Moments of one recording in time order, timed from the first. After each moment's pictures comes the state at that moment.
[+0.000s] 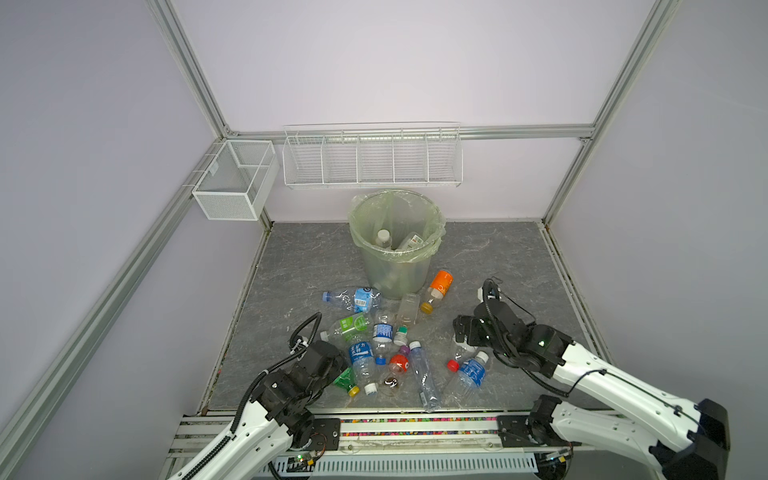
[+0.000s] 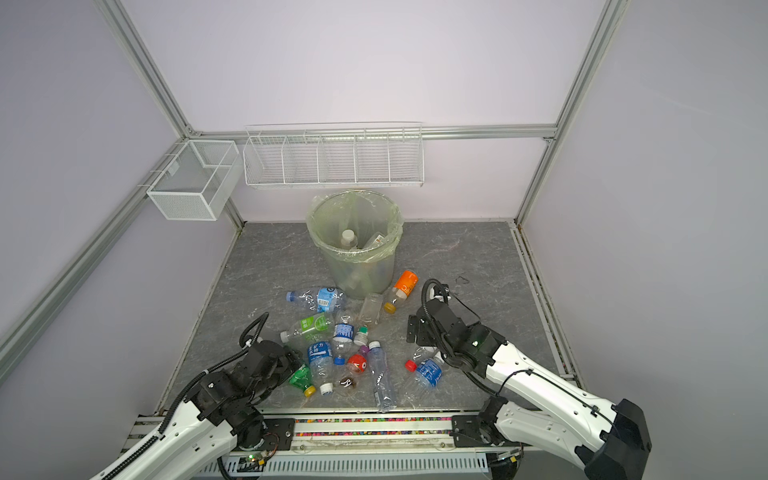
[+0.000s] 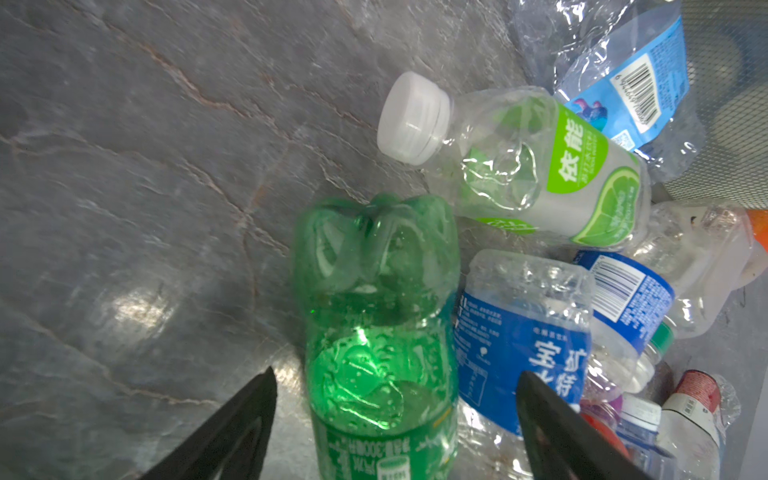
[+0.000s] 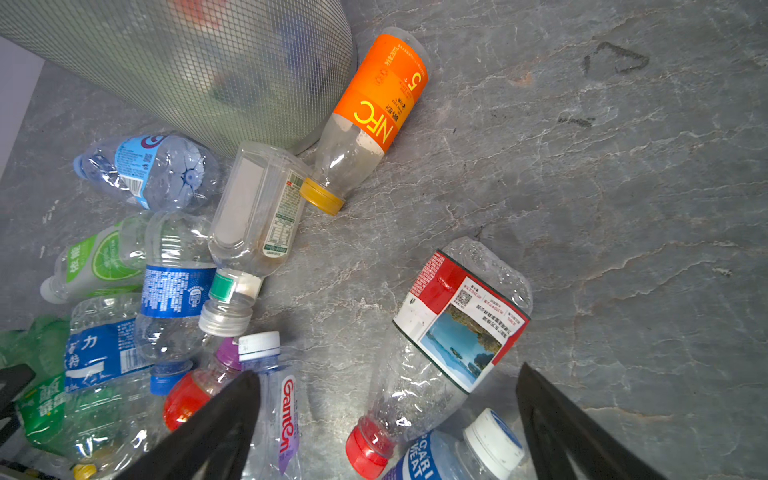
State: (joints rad) left arm -0.71 0.50 0.37 -0.86 -0.22 -1.28; right arm 0.84 0.97 0.77 -0.67 0.32 0.75
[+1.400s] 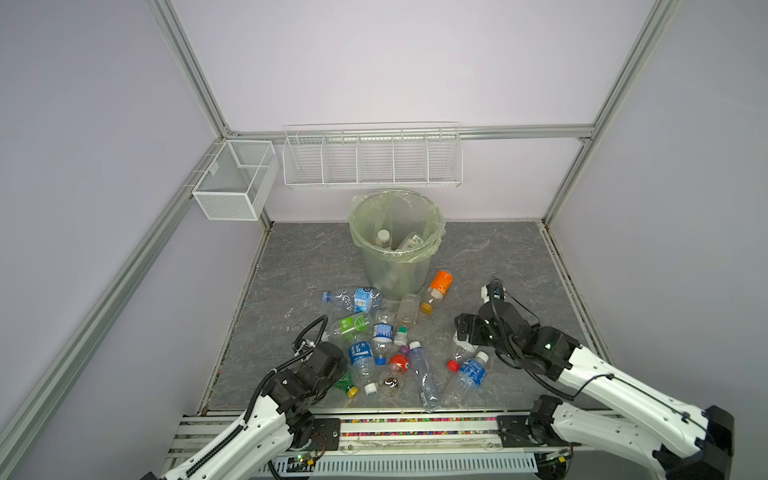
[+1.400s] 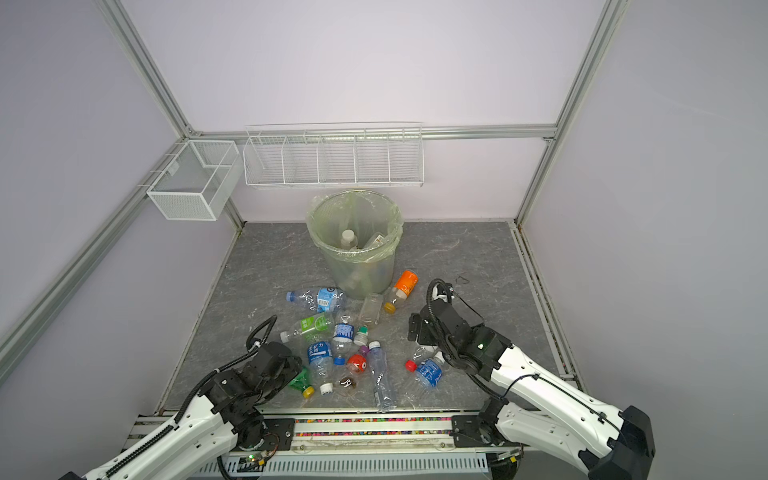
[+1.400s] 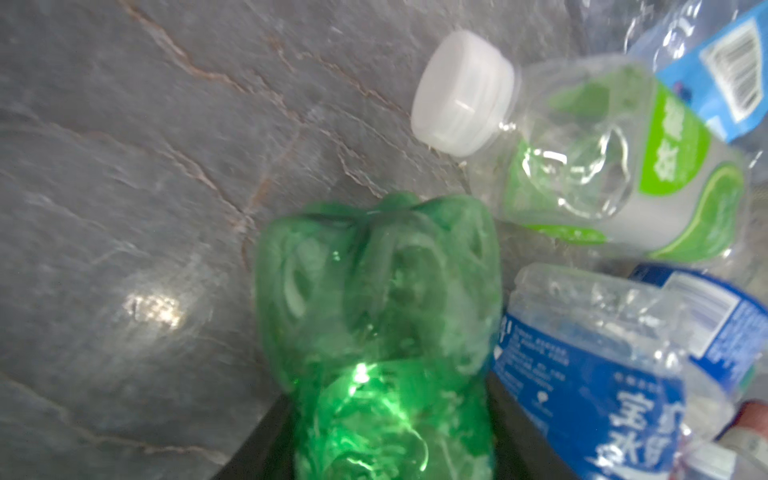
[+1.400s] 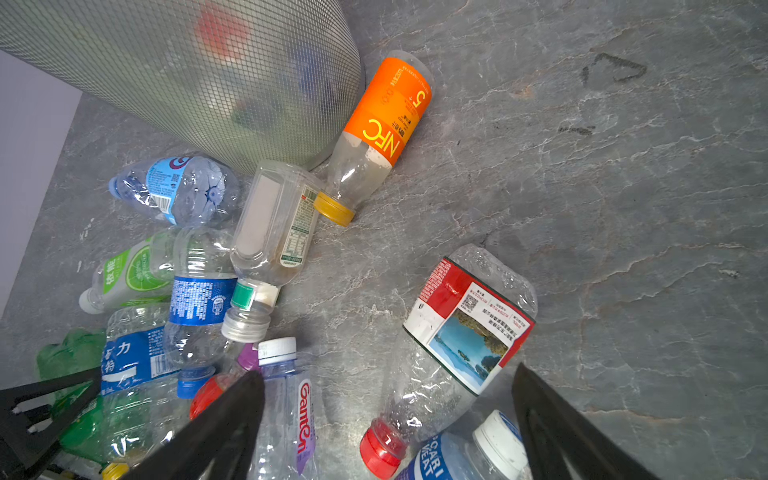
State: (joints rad) left arm -0.71 0.58 0.28 -0.75 -0.23 -1.30; right arm 0.84 0.93 0.77 -0.67 0.32 0.77
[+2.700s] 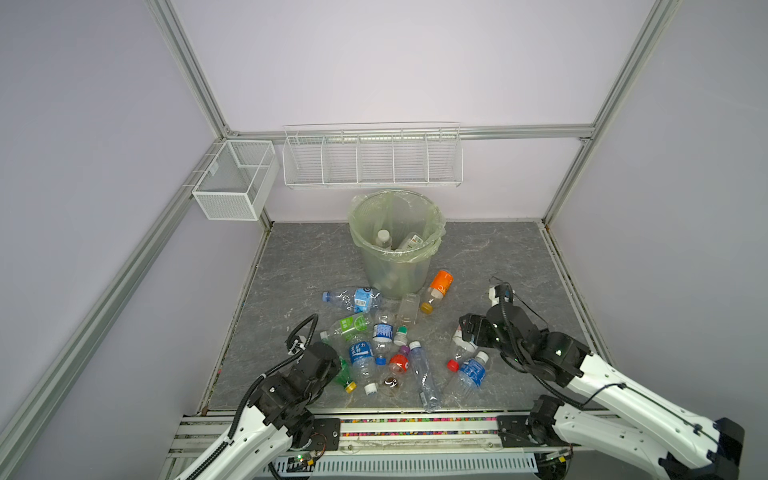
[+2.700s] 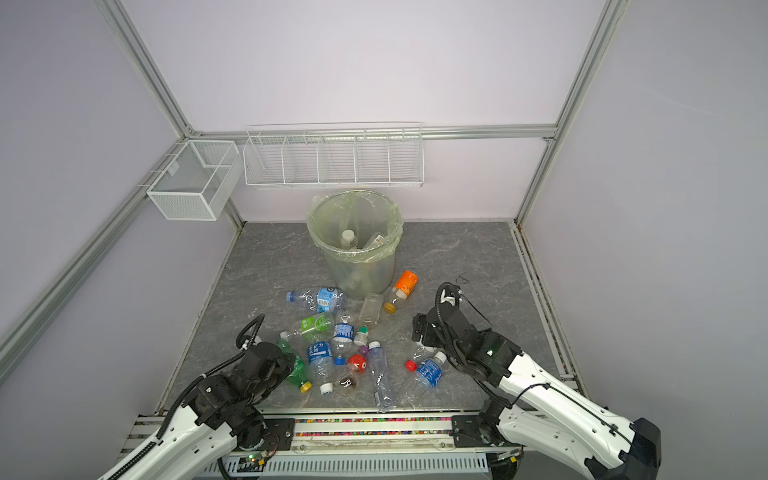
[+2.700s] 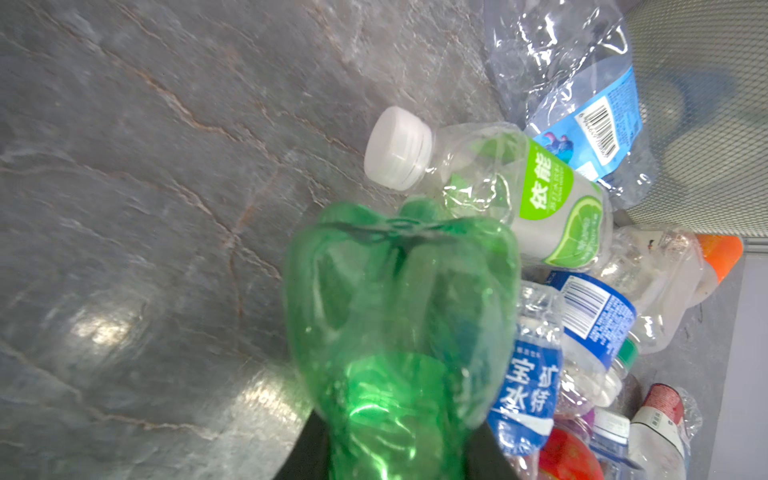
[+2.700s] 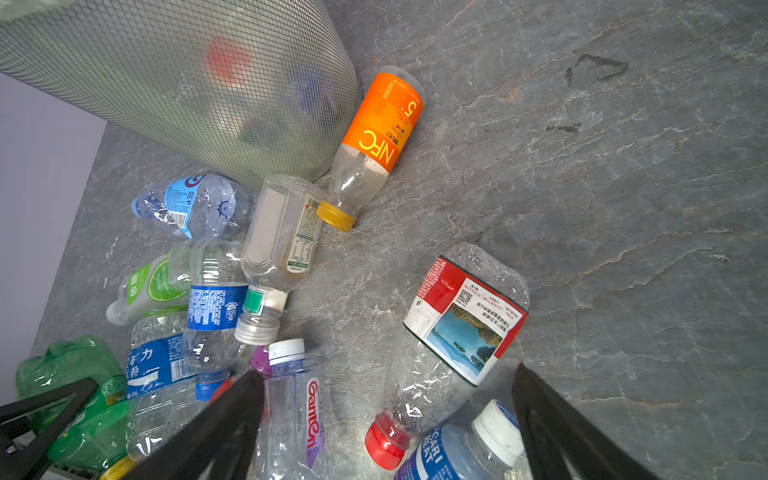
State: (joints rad) left arm -0.71 0.45 0.36 -0.84 -0.26 -1.30; right arm 0.84 0.85 0.75 -0.69 0.33 0.82
